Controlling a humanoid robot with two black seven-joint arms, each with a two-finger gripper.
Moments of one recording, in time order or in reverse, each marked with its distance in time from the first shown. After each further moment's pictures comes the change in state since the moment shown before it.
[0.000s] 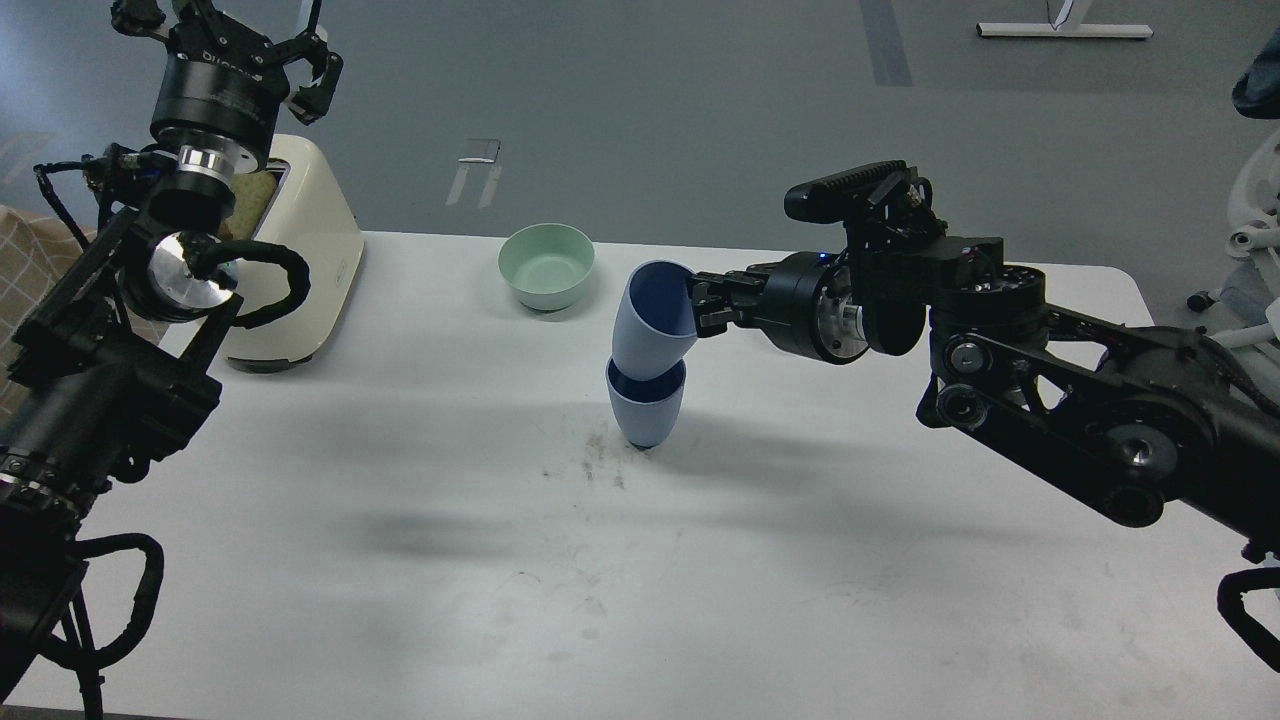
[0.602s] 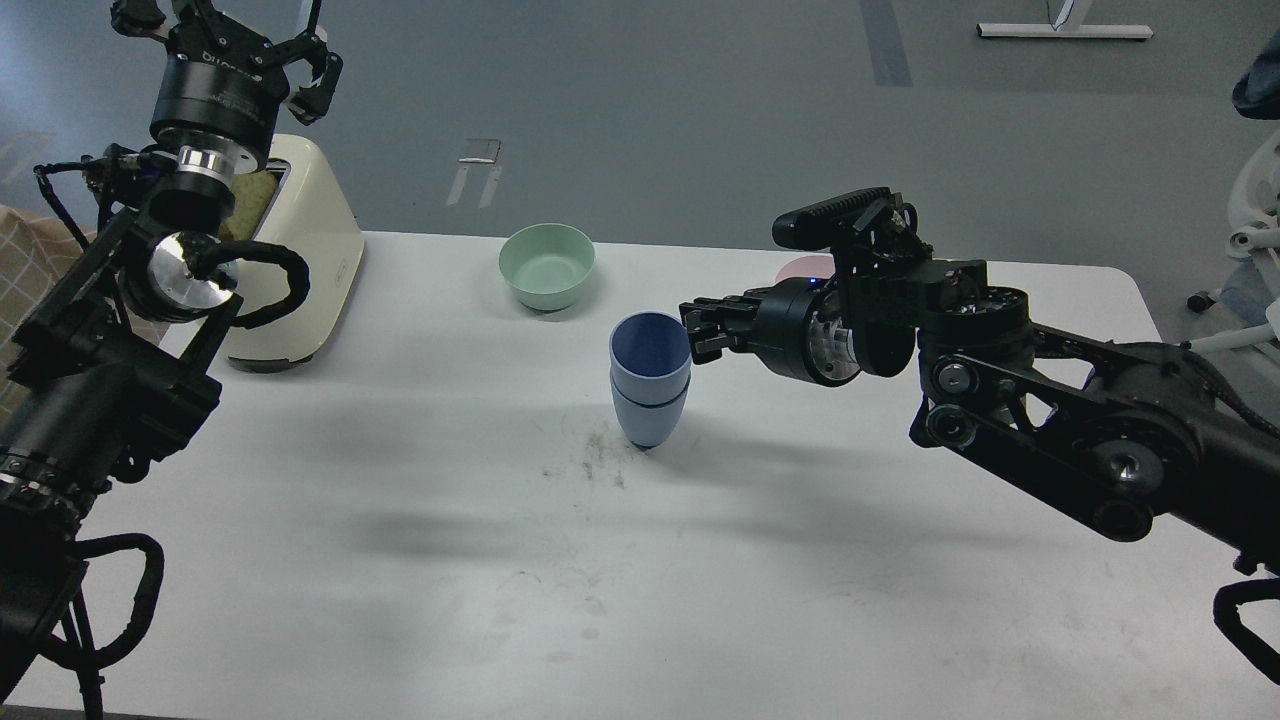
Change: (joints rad) left arm 0.000 0.001 0.000 0.002 -0.001 -0.001 0.000; right arm -0.017 0.003 -0.029 0.002 0.001 0.000 0.000
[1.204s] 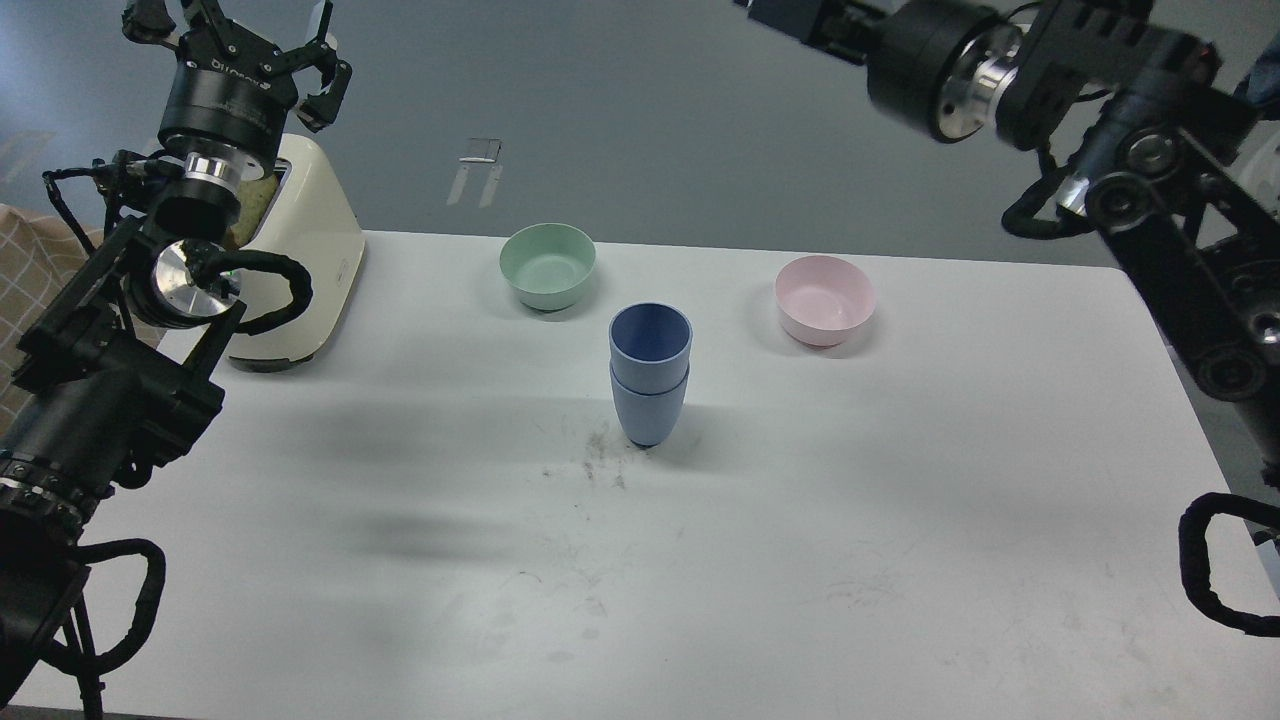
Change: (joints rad) left arm 0.013 -0.005 0.007 0.000 0.002 -0.073 0.009; right arm 0.014 0.107 0.781 -0.084 0.014 0.000 0.004
